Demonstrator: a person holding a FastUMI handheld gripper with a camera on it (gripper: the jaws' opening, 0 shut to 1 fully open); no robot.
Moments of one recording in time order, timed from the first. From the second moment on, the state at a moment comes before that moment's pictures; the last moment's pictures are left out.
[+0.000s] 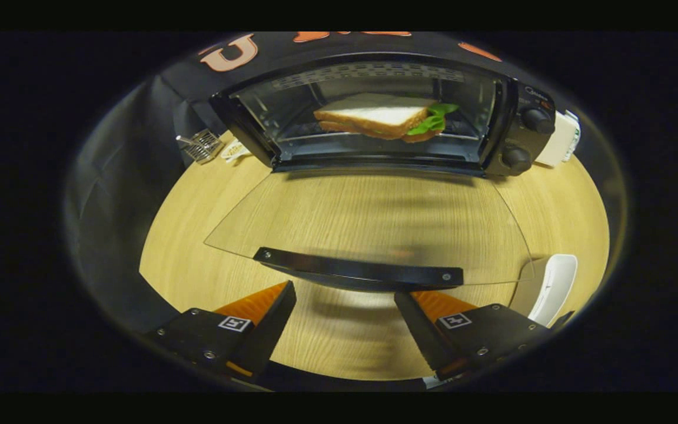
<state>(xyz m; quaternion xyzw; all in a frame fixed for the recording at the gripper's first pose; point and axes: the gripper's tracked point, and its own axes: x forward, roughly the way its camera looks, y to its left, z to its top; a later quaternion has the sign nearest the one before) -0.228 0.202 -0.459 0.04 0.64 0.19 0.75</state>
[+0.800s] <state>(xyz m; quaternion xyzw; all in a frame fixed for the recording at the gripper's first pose) -0.065 0.190 -0.391 0.07 0.52 0.13 0.84</state>
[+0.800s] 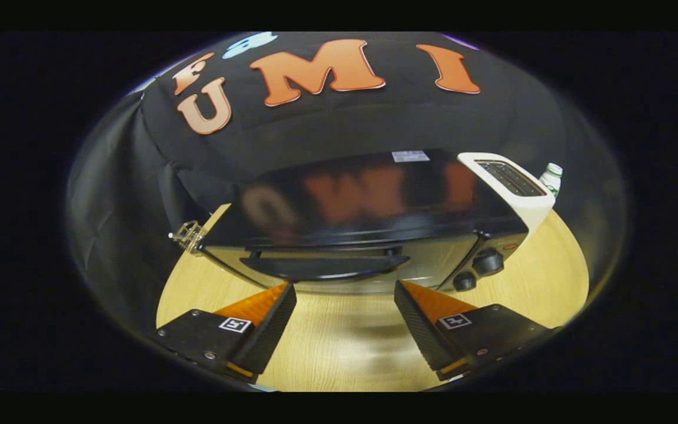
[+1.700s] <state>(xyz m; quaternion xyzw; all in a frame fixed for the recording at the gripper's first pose) -0.009 0.067 -0.175 0.03 0.25 0.08 0.97</state>
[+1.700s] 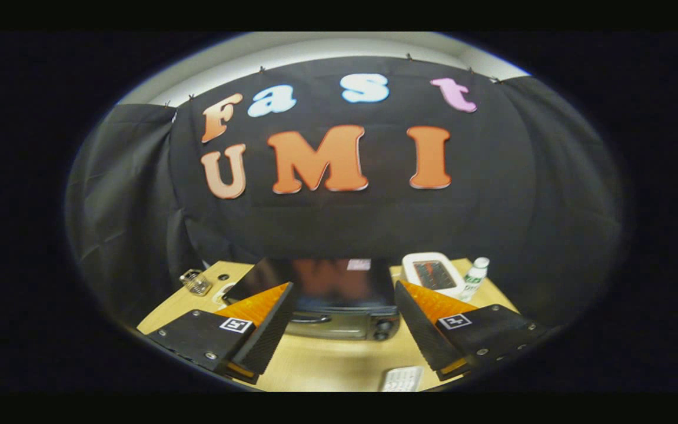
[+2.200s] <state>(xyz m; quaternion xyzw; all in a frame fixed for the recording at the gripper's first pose) -0.026 -0.040 -0.045 0.02 0.12 -0.04 0.99</state>
